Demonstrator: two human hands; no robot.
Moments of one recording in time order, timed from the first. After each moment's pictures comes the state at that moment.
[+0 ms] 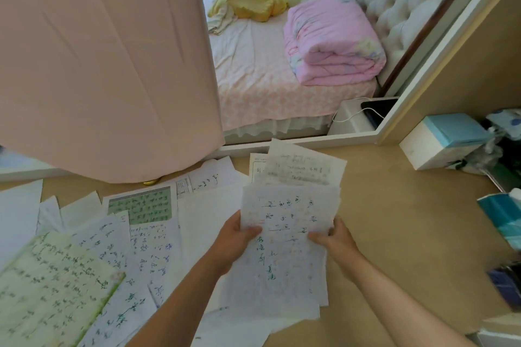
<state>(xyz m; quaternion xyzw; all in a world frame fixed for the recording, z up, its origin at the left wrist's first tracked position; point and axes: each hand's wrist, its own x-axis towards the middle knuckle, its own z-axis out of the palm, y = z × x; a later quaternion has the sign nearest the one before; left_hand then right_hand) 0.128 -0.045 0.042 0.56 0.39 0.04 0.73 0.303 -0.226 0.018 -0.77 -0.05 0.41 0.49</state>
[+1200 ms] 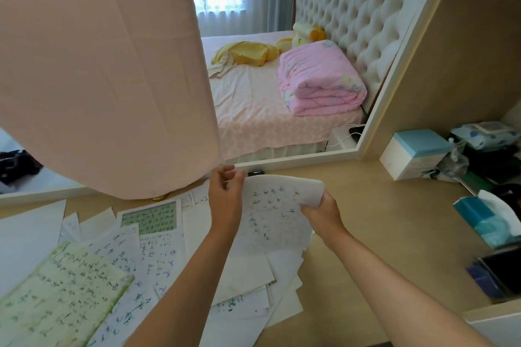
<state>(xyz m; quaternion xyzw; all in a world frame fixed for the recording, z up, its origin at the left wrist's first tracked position) 0.149 -0.071 0.147 0.58 0.38 0.42 0.59 0.286 -0.219 0.115 -0.75 -0.18 0.26 0.58</state>
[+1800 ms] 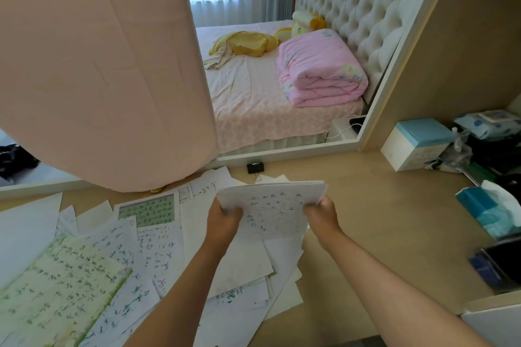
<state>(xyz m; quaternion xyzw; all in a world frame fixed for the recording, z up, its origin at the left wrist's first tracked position) 0.121 -0.077 0.084 0.63 0.40 0.28 0.61 0.280 -0.220 0.090 -0.73 -0.10 0.29 0.61</state>
